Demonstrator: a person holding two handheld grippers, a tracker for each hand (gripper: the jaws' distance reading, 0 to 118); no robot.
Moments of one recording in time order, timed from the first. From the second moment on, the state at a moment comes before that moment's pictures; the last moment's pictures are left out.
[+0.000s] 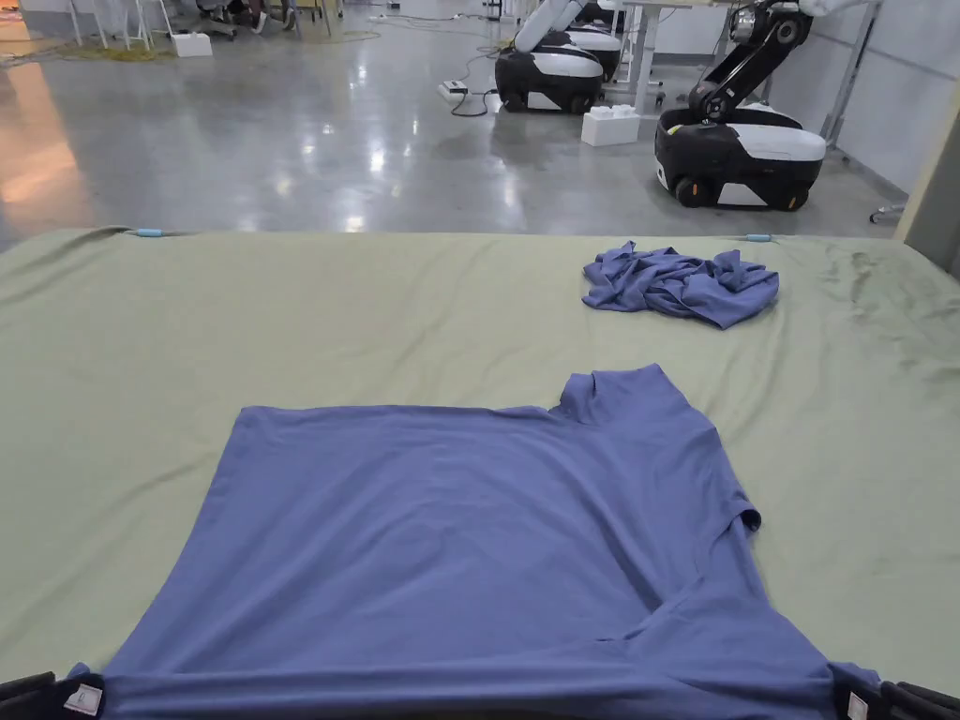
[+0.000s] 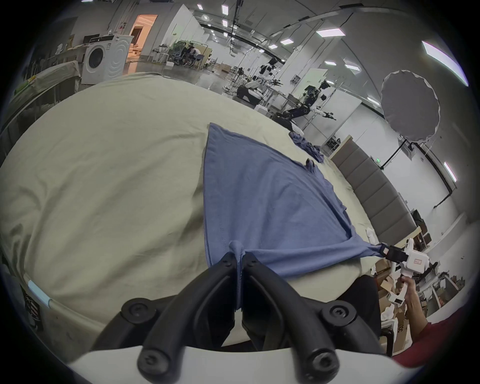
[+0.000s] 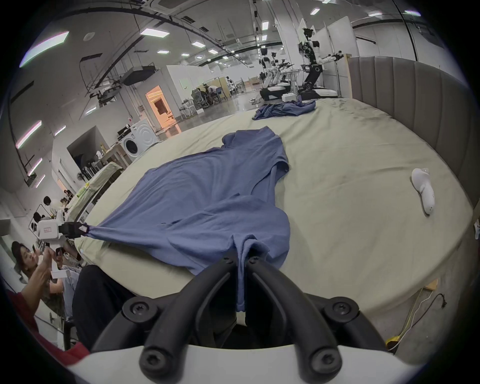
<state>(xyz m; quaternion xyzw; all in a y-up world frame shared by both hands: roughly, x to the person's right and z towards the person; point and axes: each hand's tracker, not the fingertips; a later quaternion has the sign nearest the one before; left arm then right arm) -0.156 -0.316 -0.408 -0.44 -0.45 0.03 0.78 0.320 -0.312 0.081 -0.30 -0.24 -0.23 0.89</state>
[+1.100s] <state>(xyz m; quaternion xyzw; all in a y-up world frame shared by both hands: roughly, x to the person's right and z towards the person) -0.207 -0.262 -0.212 -0.22 -0.41 0.03 0.88 0.204 -0.249 0.098 -0.17 -0.36 -0.13 0.91</state>
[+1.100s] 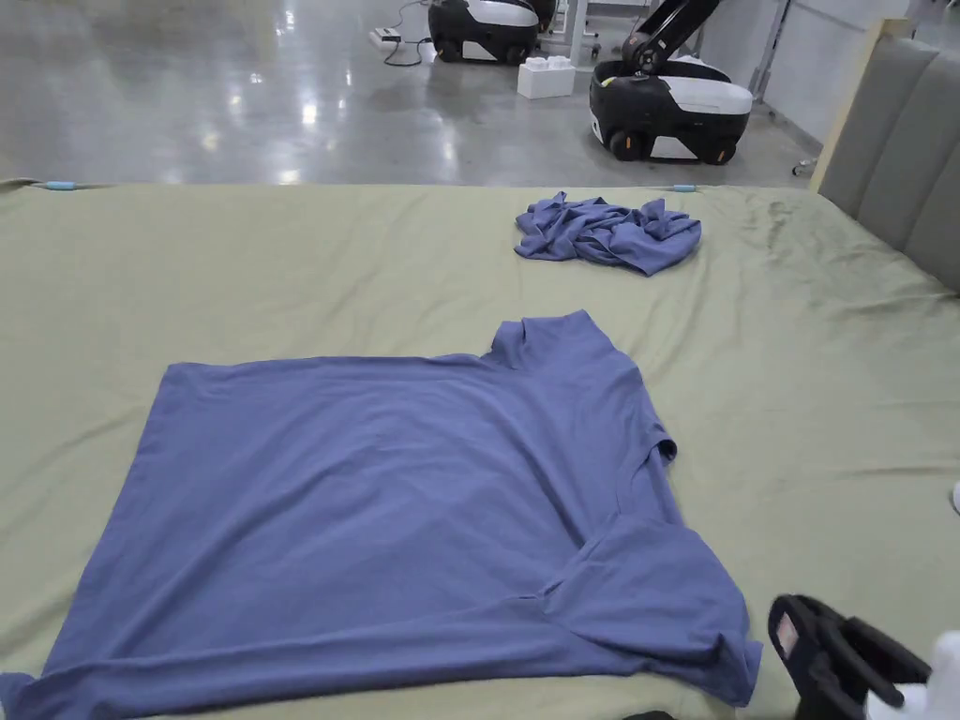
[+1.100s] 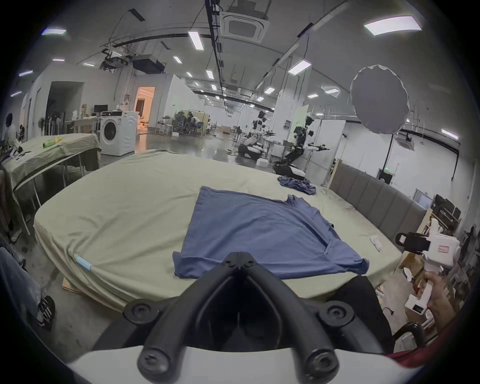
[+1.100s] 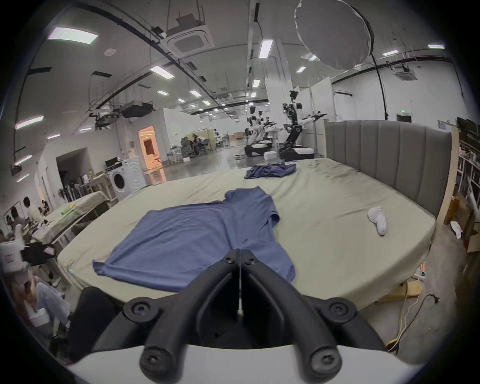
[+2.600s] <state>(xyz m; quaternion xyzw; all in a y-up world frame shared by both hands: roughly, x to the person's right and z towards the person) -0.057 -0.311 -0.462 -0.44 -0.36 0.01 0.82 0.391 -0.298 -0.050 -0.40 -0.24 -0.27 0.84</state>
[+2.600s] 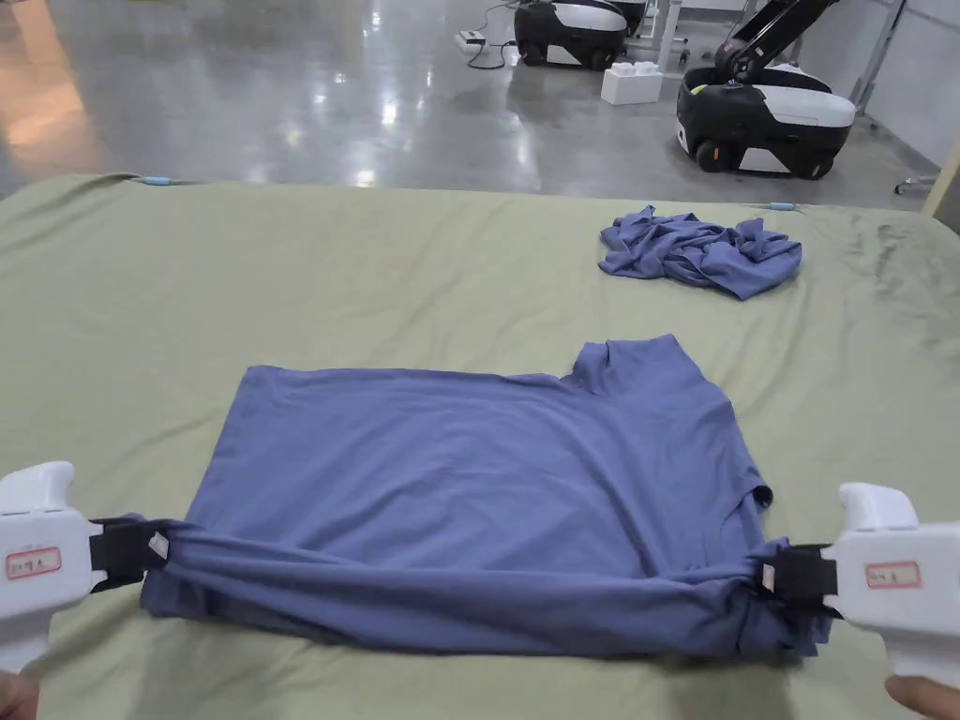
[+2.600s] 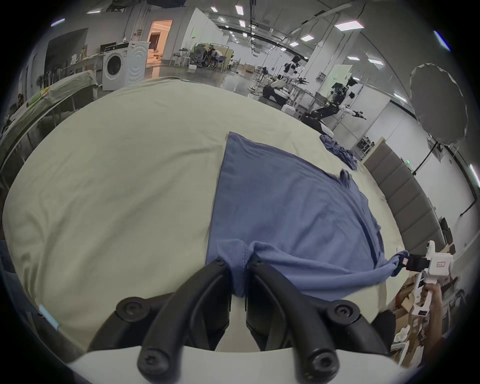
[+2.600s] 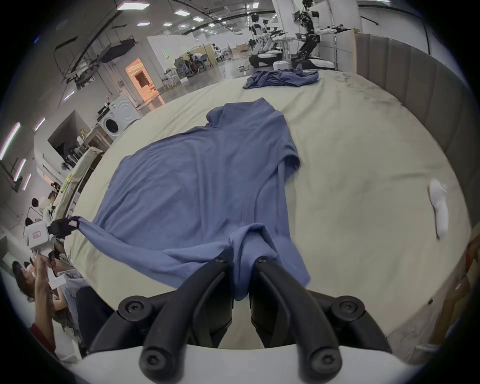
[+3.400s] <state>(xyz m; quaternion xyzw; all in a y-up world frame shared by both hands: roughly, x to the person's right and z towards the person) -0.180 -0.212 -0.249 -0.12 -0.44 0.12 0.88 0.173 -0.220 0.092 -0.06 -0.36 -0.03 0.93</state>
